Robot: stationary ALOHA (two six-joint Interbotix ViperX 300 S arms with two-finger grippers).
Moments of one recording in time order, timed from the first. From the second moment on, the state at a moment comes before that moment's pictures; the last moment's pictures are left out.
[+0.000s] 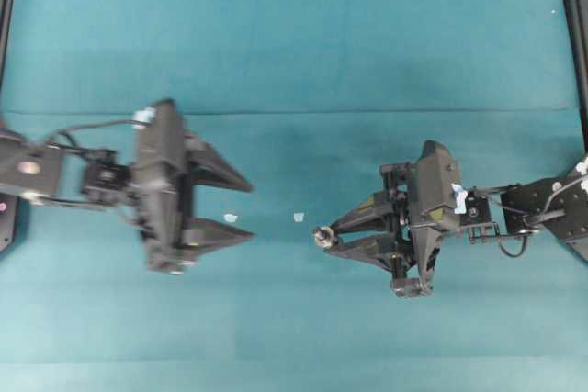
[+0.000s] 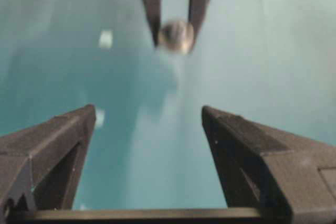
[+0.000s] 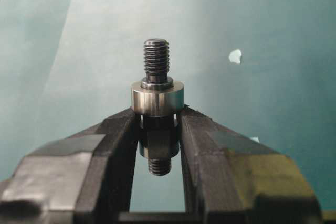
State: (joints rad) left arm -0.07 -0.27 0.87 0.02 -0.14 -0.27; right arm 0.13 0.08 1.02 0.06 -0.83 0.22
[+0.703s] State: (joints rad) left arm -0.07 -0.51 1.01 0.02 -0.06 -0.27; right arm 0.13 0.08 1.02 0.06 -0.80 0.22
